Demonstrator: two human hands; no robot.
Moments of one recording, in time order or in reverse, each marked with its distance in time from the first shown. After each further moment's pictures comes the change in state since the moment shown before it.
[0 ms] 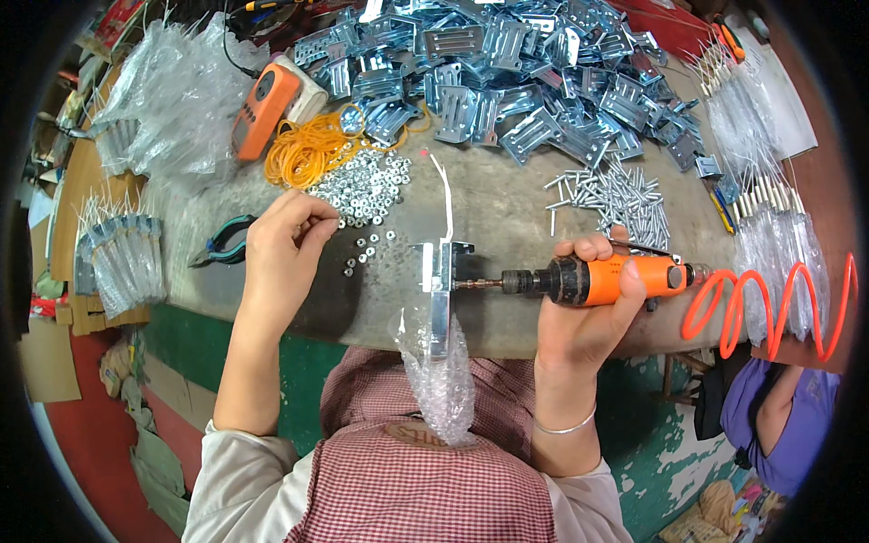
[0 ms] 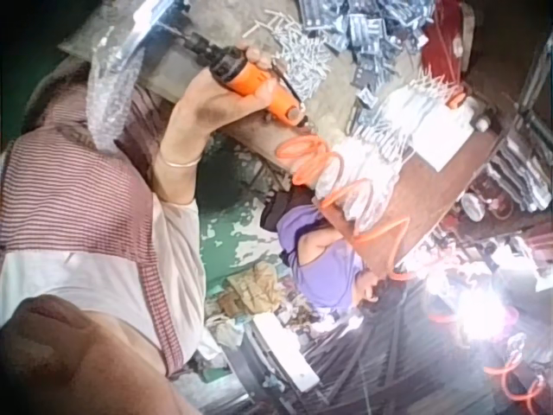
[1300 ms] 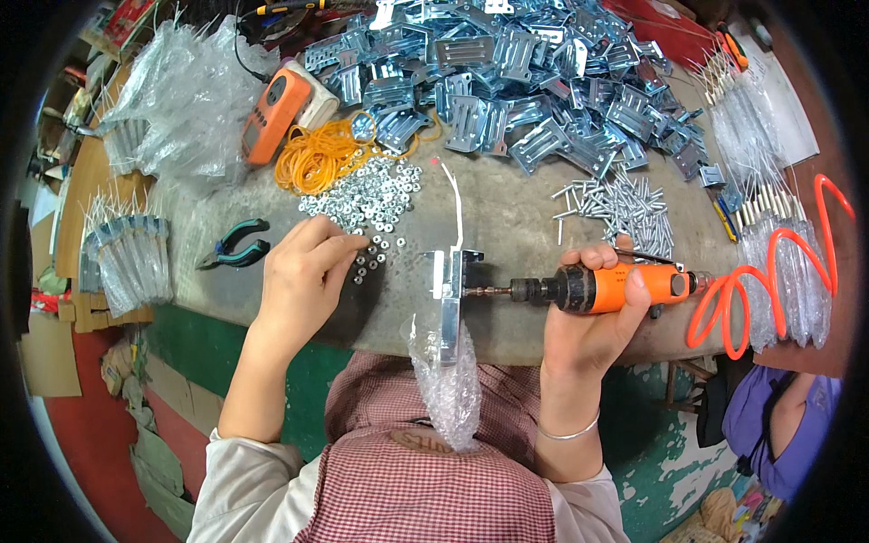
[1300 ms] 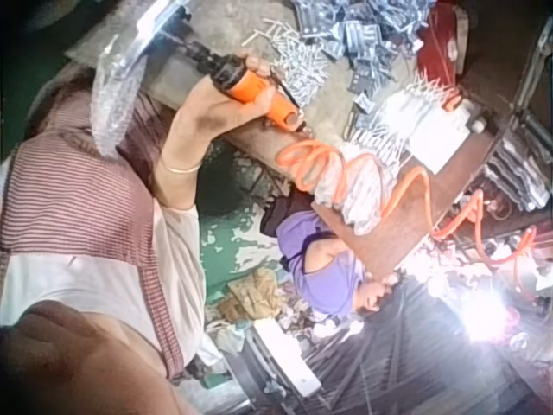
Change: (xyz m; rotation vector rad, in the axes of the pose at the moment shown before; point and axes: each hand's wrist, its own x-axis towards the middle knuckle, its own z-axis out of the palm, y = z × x) left_hand -0.014 -0.001 0.000 0.291 -0.067 0.286; right_hand -0.001 -0.001 0.001 0.051 -0.021 0.032
